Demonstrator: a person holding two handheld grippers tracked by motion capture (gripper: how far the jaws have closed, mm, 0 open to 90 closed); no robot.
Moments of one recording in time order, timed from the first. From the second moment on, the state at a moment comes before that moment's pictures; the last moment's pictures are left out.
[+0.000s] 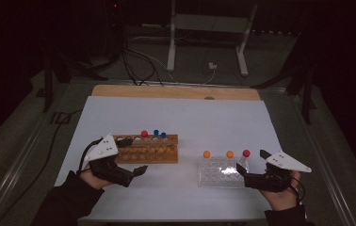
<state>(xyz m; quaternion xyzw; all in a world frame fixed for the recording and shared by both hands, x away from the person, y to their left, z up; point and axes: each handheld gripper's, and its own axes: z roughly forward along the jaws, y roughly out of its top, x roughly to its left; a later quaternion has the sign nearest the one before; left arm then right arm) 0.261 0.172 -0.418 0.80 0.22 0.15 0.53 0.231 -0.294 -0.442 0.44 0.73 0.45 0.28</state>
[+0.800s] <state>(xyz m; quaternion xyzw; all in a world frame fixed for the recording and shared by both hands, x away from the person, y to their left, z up) 0.259 0.174 -0.426 0.80 0.23 0.14 0.53 0.253 -0.296 -0.468 0.46 0.75 0.39 0.26</state>
